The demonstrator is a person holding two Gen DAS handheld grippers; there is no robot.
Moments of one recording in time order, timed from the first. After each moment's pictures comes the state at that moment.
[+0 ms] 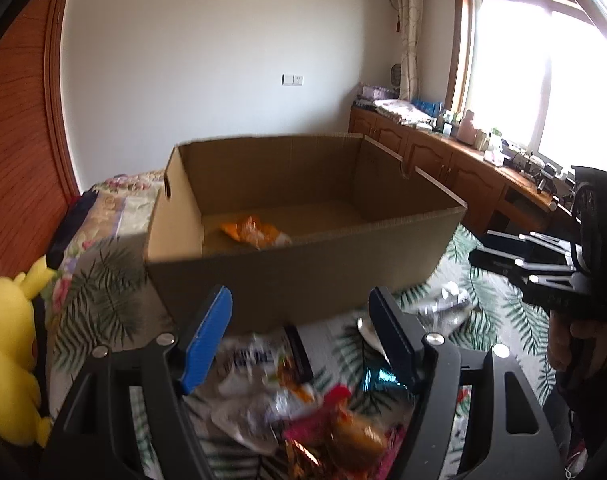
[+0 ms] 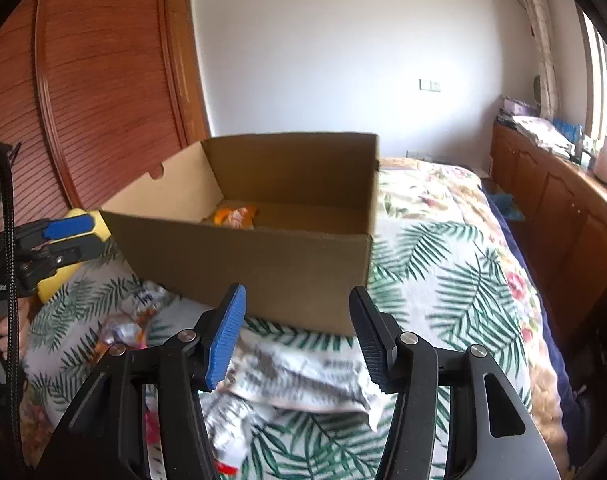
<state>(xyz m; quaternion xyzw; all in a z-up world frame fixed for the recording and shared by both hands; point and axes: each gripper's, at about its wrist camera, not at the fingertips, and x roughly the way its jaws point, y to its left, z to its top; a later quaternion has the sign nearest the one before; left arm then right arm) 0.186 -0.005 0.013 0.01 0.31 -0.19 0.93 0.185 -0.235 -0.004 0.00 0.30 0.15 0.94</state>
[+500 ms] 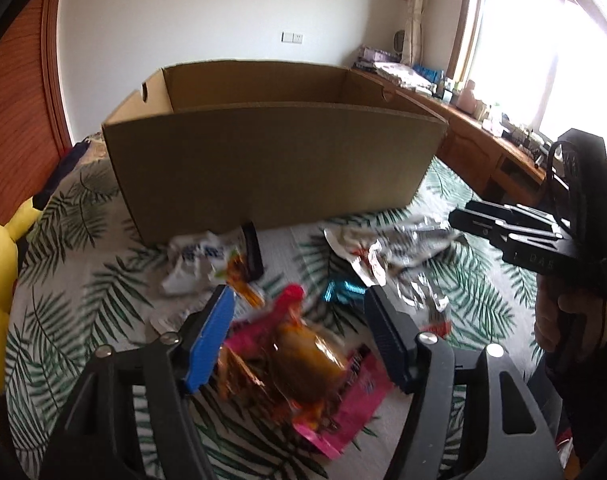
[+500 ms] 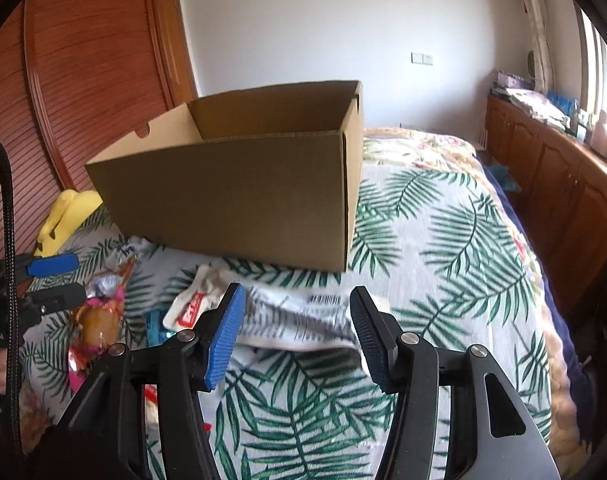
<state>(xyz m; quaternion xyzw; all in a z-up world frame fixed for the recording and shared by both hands) 0.144 -0.031 -0.039 0.01 0.38 -0.20 0.91 0.166 -0.248 -0.047 0.01 0.34 0.14 0.93</state>
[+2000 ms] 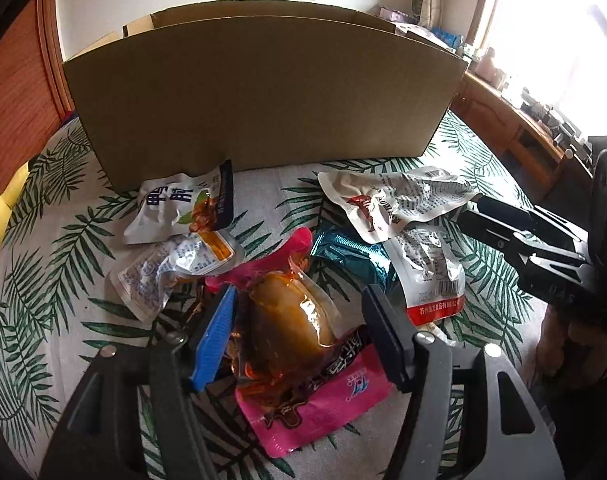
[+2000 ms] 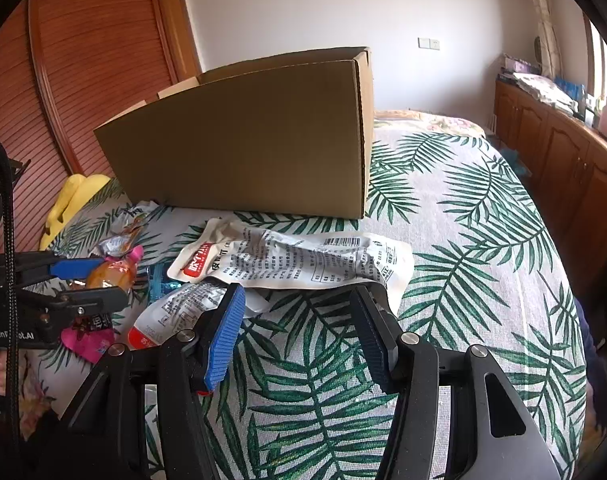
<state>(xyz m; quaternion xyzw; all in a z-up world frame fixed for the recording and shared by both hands) 0.156 -0.060 -0.069 0.01 0.45 -0.17 0.87 0.148 -0.246 -0.079 0.02 0.36 0.16 0.92</state>
